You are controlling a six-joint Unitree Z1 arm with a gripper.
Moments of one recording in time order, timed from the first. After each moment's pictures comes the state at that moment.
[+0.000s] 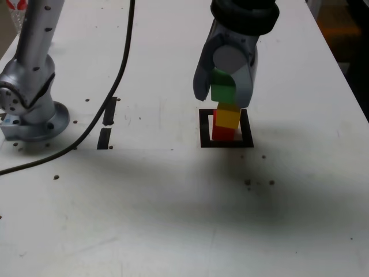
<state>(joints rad) -0.20 2.09 -1.91 1.63 0.00 0.06</state>
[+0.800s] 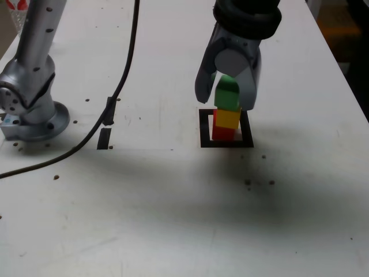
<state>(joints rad) -0.20 2.10 -1.92 1.63 0.00 0.06</state>
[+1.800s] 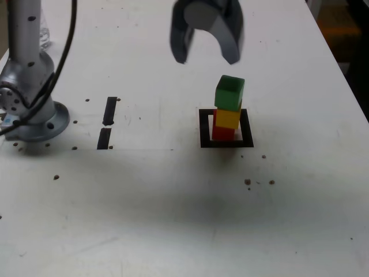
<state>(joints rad) -0.17 1.88 -1.82 1.63 0.09 0.06</state>
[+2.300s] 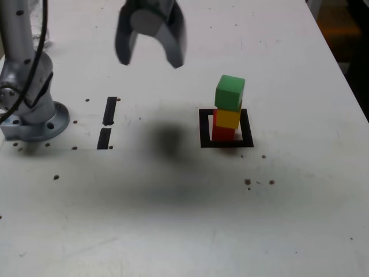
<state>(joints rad) -0.10 1.75 -1.47 1.61 0.07 -0.01</state>
